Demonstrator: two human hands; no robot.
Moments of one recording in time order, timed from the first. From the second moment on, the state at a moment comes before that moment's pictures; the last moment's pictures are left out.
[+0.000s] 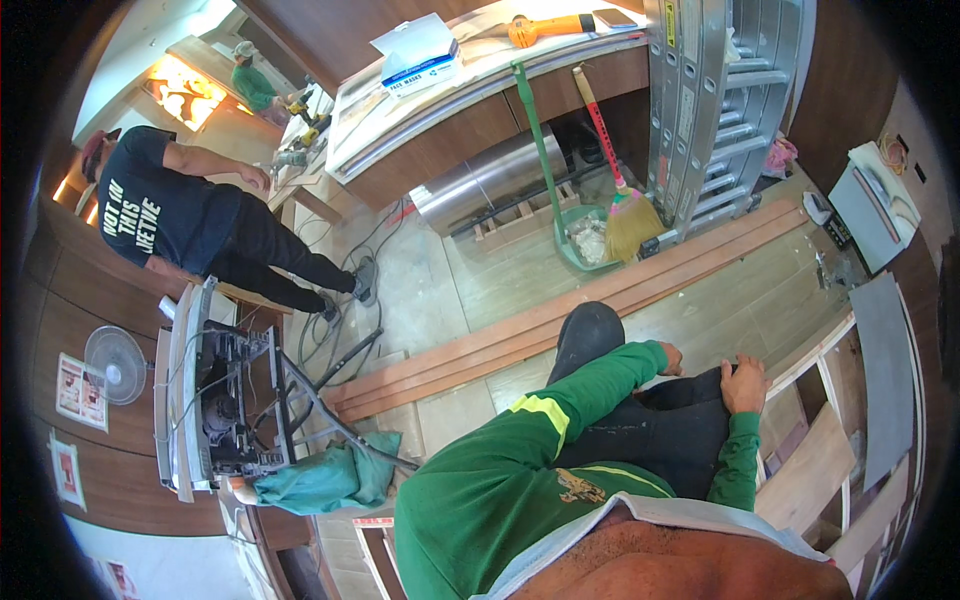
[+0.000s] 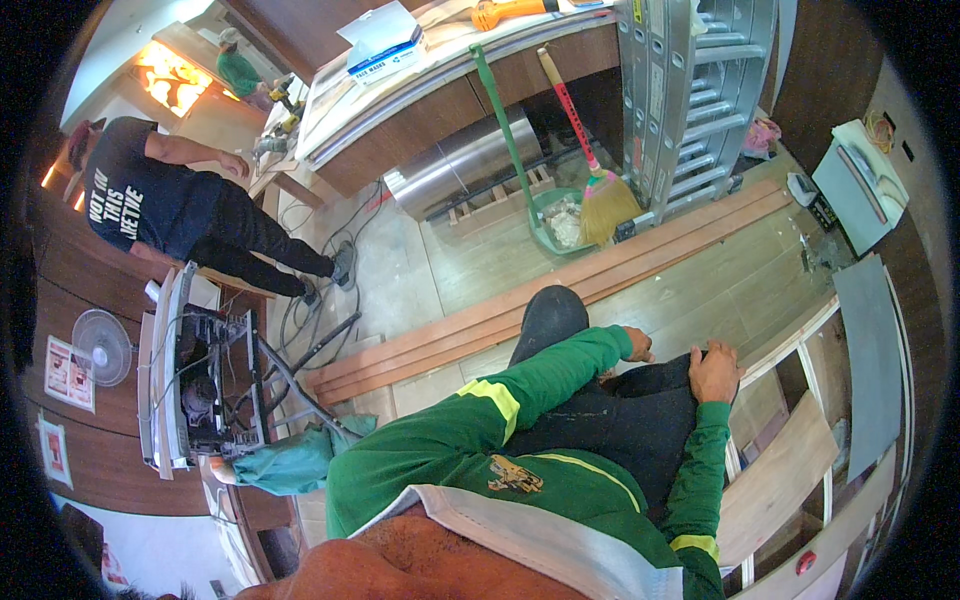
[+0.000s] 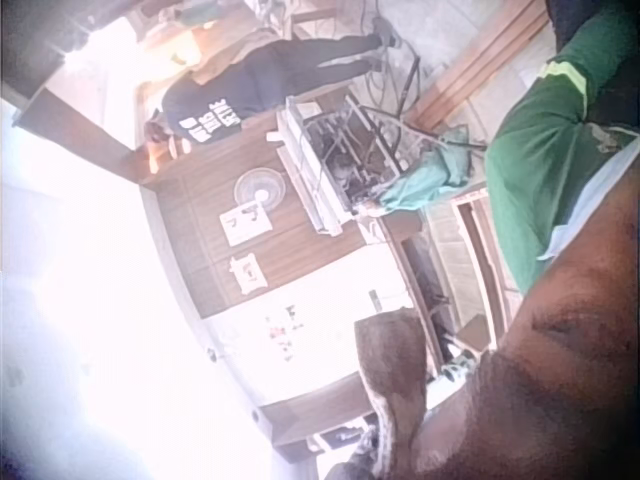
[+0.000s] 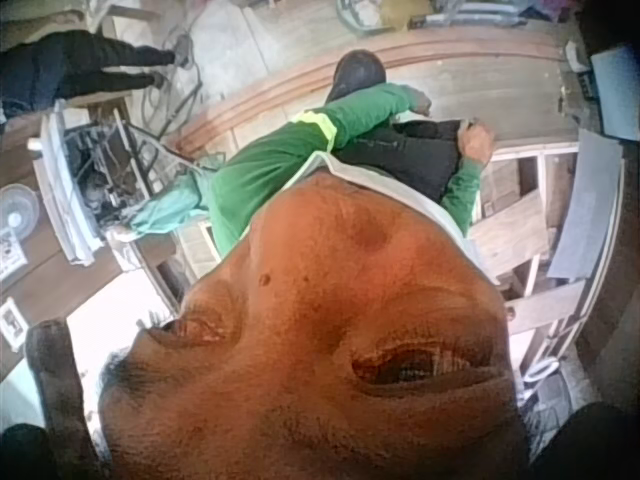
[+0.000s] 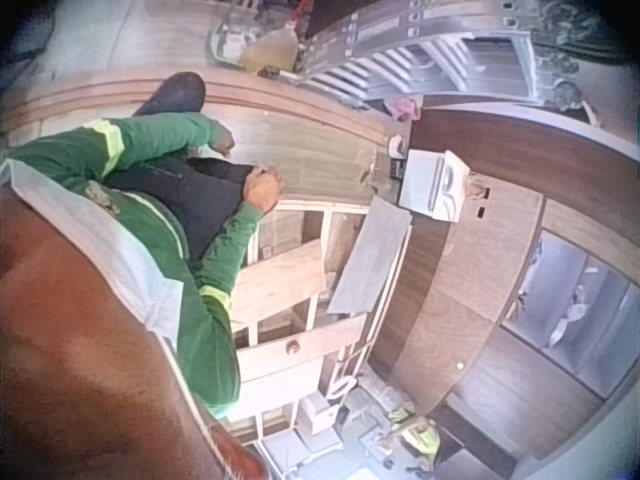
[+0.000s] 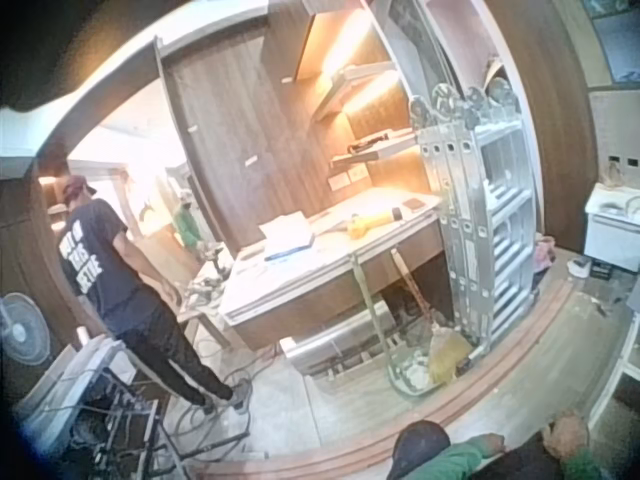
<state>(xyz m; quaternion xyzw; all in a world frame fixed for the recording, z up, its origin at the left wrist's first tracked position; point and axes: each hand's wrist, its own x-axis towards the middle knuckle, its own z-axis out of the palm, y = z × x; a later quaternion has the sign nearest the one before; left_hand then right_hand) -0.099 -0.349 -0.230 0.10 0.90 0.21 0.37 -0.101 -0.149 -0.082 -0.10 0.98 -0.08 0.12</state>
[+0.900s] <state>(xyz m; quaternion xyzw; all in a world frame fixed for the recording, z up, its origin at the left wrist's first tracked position) -0.098 -0.345 -0.235 0.10 0.91 0.20 0.34 -0.102 -0.146 -0.091 -0.11 0.99 -0.06 0.10</state>
